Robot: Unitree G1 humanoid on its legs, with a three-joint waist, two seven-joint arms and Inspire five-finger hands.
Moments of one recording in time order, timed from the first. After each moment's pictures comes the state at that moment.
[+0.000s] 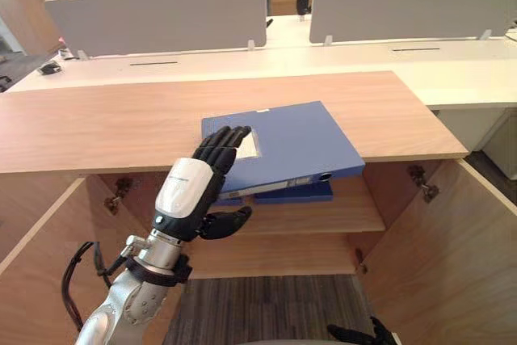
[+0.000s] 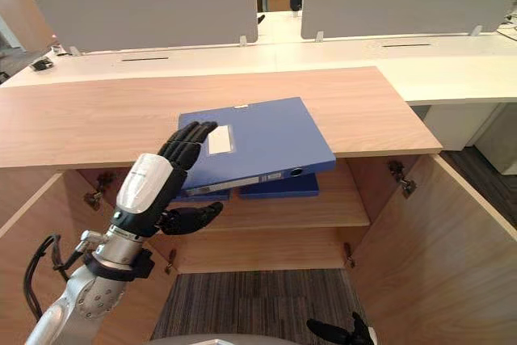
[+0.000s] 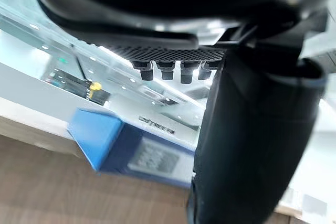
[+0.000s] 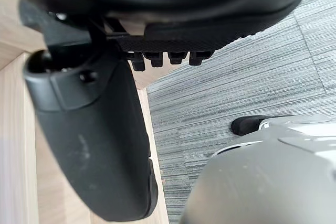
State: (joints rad) left arm 0.27 0.51 -0.11 -0.41 0.73 -0.31 0.20; right arm 0.21 -0.12 -0.17 1.01 0.04 -0.10 -0.12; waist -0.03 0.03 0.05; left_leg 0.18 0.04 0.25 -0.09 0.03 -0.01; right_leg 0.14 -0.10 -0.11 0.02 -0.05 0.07
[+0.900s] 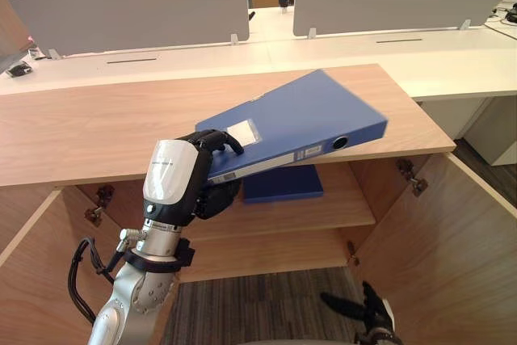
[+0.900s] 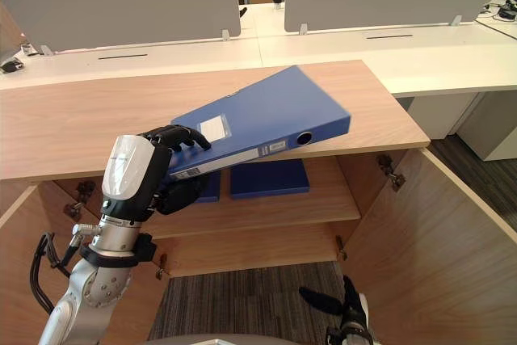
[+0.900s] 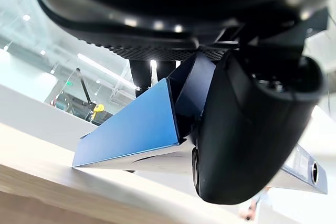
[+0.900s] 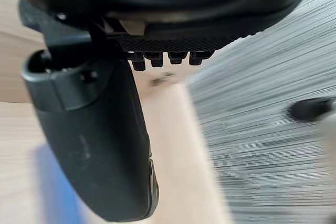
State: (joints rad) left arm 0.30 0.30 -0.03 -0.58 0.70 -0.28 0.18; right arm 0.26 -0.04 -0.15 0.60 0.10 -0.10 -0.11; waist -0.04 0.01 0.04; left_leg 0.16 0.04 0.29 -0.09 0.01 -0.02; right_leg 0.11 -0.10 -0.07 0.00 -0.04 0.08
